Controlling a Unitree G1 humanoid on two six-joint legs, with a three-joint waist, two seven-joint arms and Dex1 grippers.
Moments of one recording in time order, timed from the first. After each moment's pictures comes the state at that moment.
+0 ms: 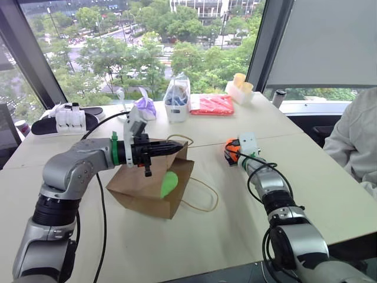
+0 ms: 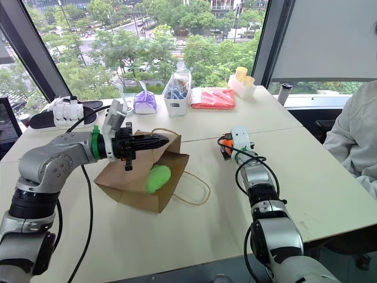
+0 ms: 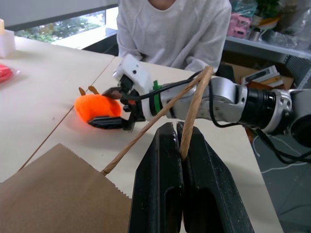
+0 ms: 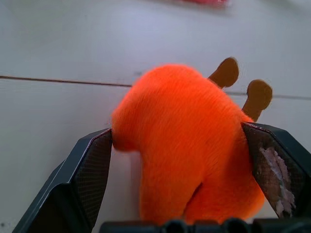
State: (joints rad) left arm -0.71 0.64 0.03 -0.14 -0.74 0.81 -0.99; right arm -0.92 -0.25 -0.12 0.90 -0.03 0.27 0.13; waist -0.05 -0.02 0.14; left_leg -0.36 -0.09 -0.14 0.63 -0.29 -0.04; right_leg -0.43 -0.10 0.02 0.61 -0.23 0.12
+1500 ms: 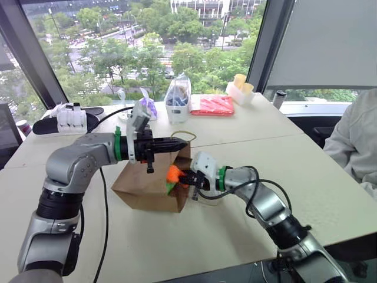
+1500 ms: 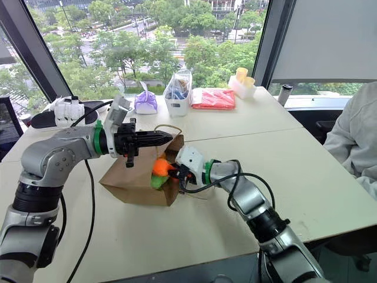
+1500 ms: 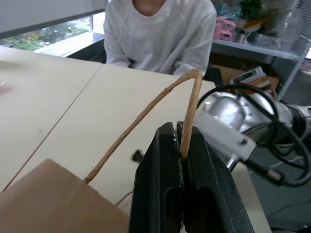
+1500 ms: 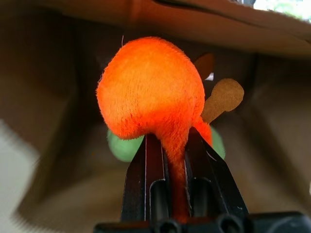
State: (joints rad) left arm -0.78 0.63 0.02 -0.13 -0.76 0.85 -1.03; right arm -0.65 -0.36 0.40 0.02 0.11 0.30 0.81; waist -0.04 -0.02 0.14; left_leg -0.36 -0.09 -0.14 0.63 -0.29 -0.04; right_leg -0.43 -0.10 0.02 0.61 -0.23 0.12
